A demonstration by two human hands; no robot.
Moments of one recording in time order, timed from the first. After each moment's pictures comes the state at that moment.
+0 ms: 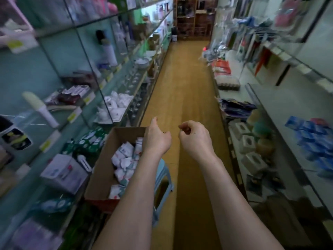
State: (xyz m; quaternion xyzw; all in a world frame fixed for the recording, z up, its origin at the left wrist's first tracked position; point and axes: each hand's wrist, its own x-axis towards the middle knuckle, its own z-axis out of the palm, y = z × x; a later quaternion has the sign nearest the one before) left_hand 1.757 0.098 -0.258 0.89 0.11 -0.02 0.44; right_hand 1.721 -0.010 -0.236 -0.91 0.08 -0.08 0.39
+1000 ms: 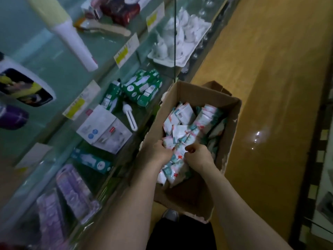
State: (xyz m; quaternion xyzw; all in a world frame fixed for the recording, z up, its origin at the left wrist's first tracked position) left_hand 1.870 0.337 -0.523 0.77 0.41 -0.24 0.43; right_hand 1.897 0.210 -0.505 -0.87 0.08 0.36 0.34
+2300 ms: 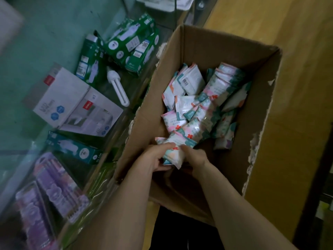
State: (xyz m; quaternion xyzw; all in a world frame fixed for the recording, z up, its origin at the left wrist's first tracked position) left_hand 1.847 0.353 -0.647 0.50 0.56 -0.35 0.56; right_hand 1.864 0.233 -0.650 -0.59 0.44 0.40 0.55
